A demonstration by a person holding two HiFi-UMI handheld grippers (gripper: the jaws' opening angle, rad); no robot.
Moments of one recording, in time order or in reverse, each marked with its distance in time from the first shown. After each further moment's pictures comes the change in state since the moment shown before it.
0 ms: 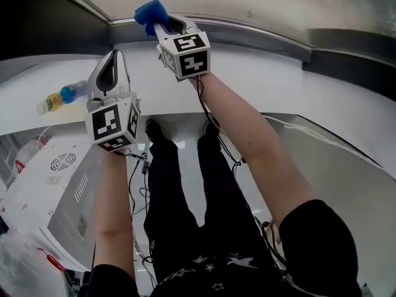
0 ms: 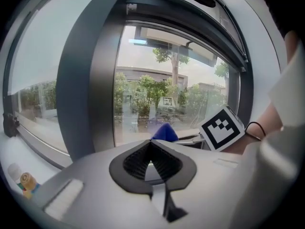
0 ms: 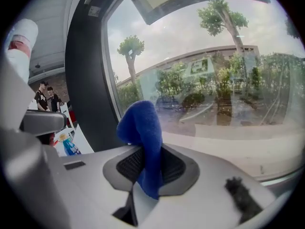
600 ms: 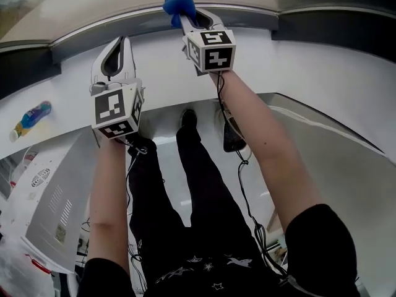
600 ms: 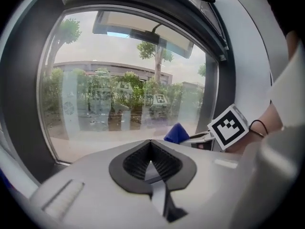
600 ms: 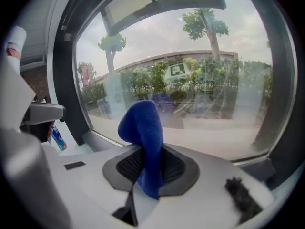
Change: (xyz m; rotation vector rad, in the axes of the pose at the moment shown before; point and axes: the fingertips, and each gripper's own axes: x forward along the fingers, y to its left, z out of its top) left arm 0.068 -0.217 -0.011 0.055 0.032 -0.194; right arm -0.170 -0.224 -0.076 0.055 0.037 -0.259
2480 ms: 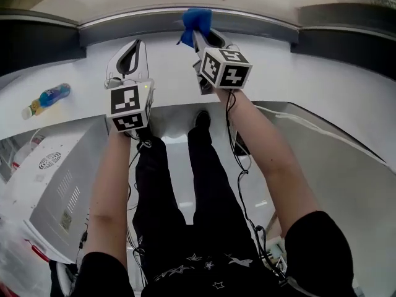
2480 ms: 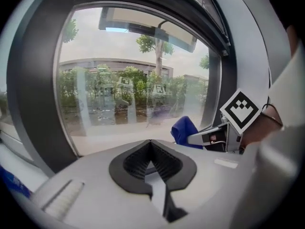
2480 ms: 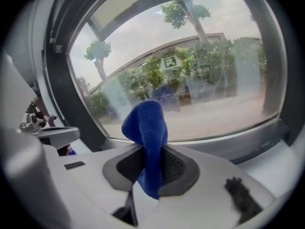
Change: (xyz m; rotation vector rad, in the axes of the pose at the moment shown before) left arm -0.034 0.057 -0.031 0.044 0.094 0.015; right arm -0.008 0.076 -0.015 0.236 0.039 0.043
